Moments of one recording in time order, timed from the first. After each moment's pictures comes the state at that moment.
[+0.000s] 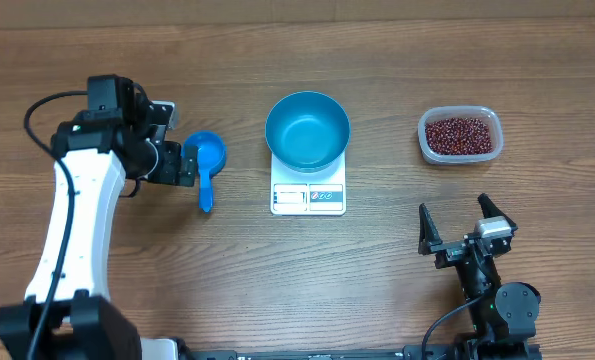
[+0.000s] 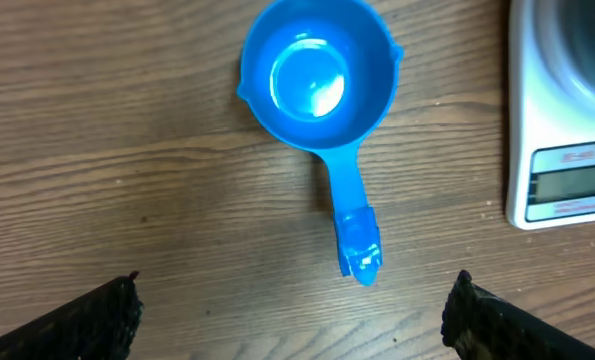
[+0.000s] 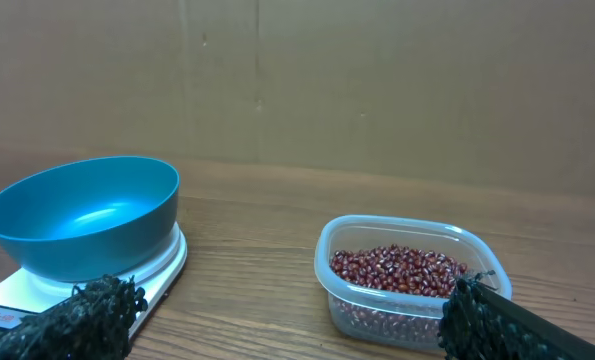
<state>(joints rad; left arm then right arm) 0.09 1.59 1.33 -1.04 0.14 0.19 0.04 0.01 0.02 -0.02 -0.13 -0.04</state>
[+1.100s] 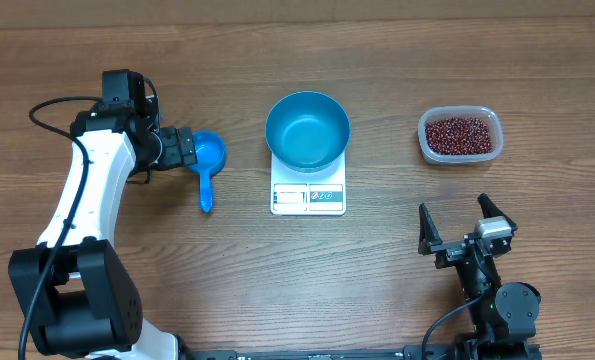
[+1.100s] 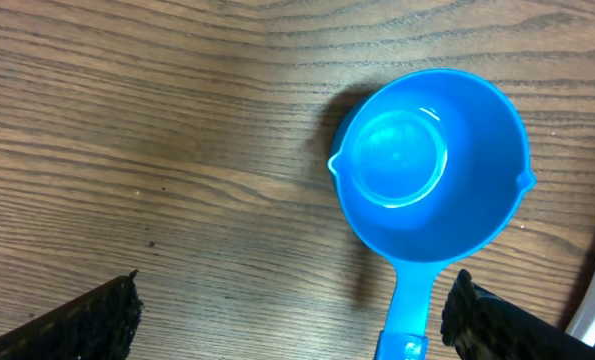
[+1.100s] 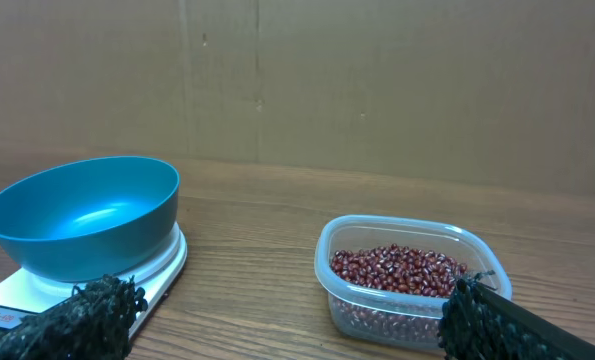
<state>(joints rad) 0.09 1.74 1.33 -0.88 0.02 -0.14 0.04 0.01 0.02 -0.02 -0.13 -0.03</state>
